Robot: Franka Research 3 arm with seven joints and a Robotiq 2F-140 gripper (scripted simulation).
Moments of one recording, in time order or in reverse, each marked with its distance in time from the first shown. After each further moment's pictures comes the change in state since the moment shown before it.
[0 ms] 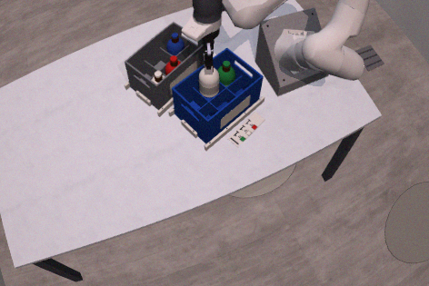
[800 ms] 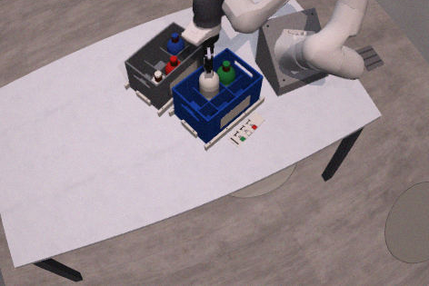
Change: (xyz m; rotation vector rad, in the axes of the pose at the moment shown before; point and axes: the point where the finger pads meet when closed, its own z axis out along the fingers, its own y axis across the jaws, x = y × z) arm 0.000 0.000 0.022 0.000 -0.001 0.000
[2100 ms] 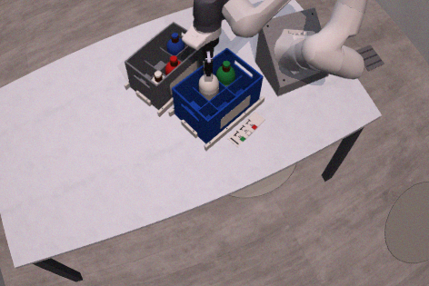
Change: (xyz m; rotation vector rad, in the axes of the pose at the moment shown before) arm 0.001 -0.001 0.018 0.000 0.005 0.001
